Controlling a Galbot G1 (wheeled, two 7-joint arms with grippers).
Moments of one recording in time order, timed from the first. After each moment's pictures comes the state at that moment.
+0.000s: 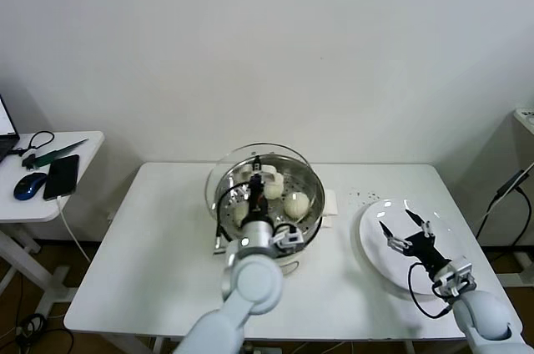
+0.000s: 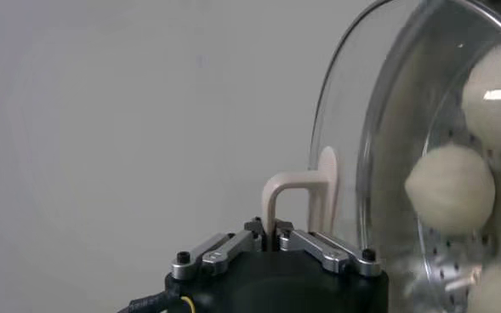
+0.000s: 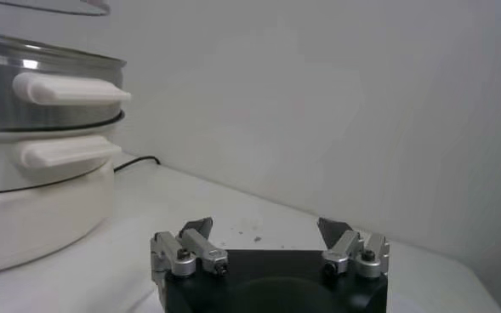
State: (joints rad) left arm 0.92 -1.46 0.14 -1.81 1.56 0.74 0.27; right arm -1.24 1.02 0.59 1.46 0.32 0.13 -0.37
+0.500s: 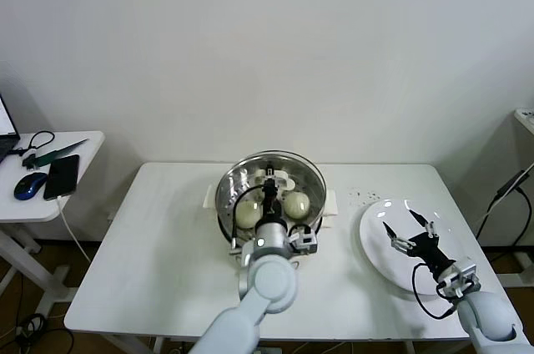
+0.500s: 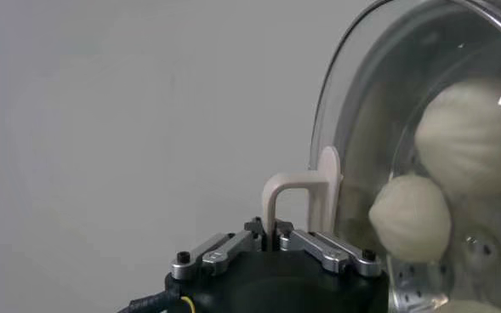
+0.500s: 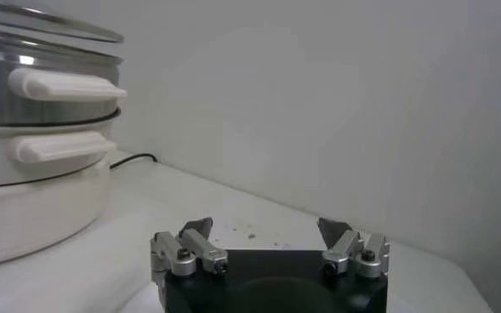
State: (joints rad) left arm 0.91 -1.51 0.16 -1.73 1.57 0.74 0.28; right arm -1.24 1.01 0.60 1.46 0.32 0.13 -0.38
